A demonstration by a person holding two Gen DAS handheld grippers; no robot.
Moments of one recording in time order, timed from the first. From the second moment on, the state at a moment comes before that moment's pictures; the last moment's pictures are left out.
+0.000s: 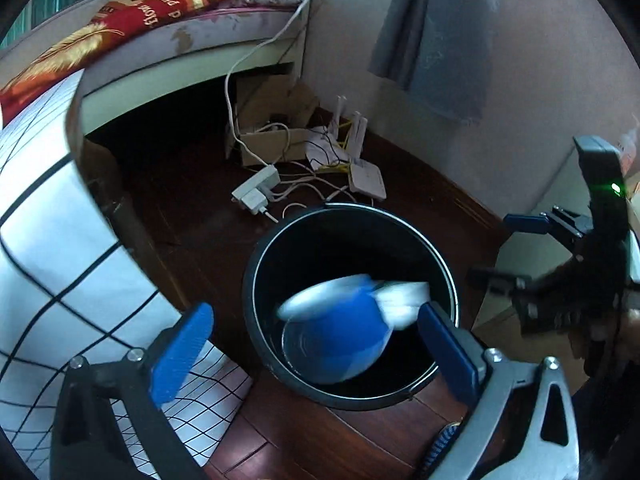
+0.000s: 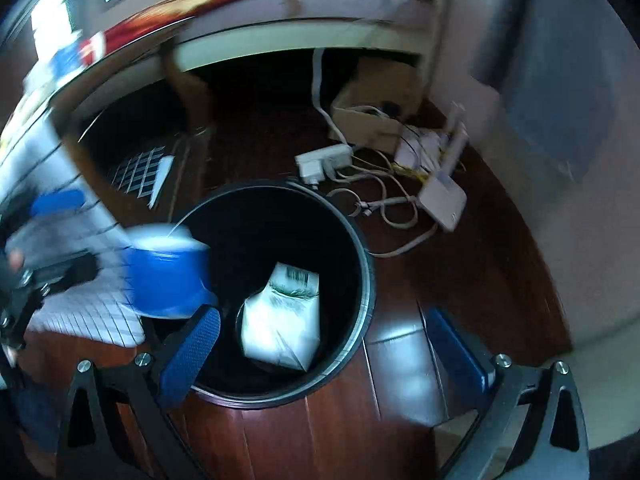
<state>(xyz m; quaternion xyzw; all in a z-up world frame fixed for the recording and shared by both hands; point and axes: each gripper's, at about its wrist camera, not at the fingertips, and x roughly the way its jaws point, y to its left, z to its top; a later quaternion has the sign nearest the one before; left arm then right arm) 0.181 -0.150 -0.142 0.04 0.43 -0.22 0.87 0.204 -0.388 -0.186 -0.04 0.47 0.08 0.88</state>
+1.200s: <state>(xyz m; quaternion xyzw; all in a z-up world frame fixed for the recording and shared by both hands) 0.111 -0.028 -0.045 0.00 0.31 -0.04 0.95 0.132 -0.267 -0.068 -0.03 0.32 0.08 0.94</state>
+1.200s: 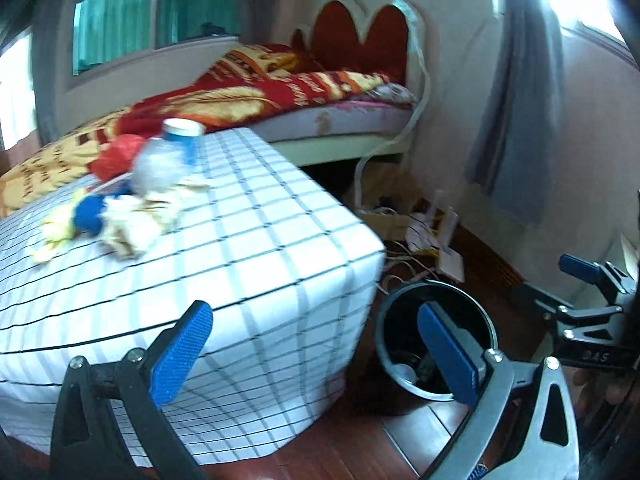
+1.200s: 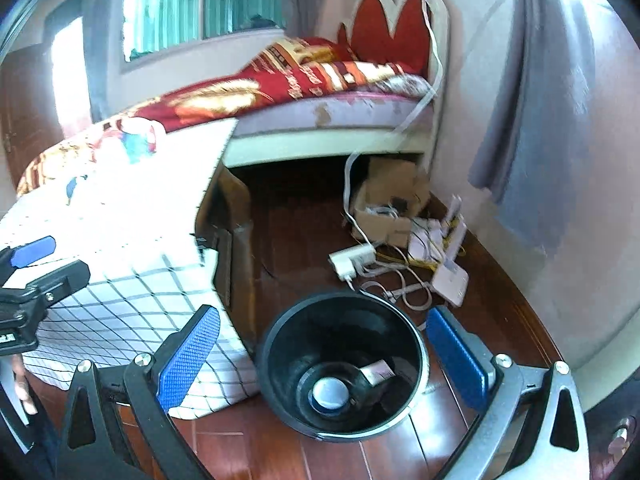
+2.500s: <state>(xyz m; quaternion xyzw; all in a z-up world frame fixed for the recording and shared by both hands) 0.107 0.203 -0.048 -0.09 0.32 0.15 0.93 0.232 0.059 -0.049 -0.08 0.33 0.25 0.91</state>
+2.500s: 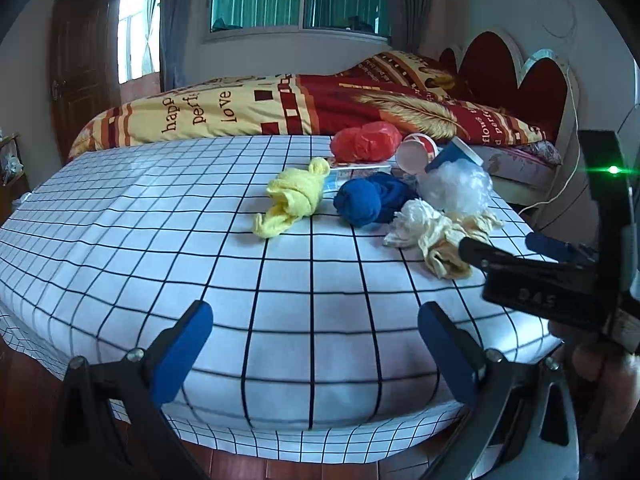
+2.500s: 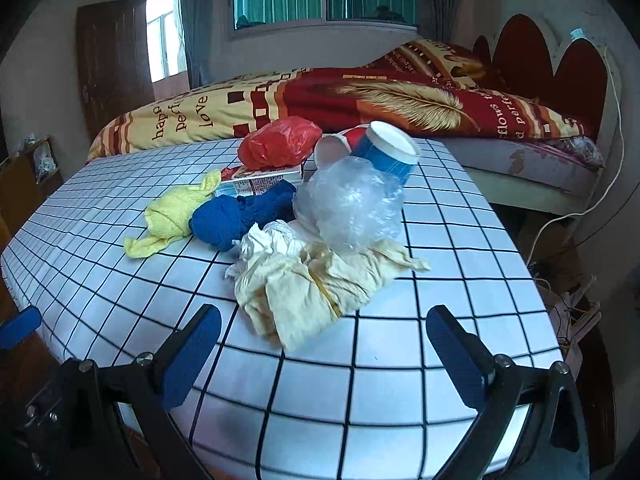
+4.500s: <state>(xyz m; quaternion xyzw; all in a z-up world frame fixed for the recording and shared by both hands) 0.206 0.127 -0.029 -0.04 0.32 0.02 0.95 0.274 -0.073 -0.034 -0.05 0.31 0.22 0.92</state>
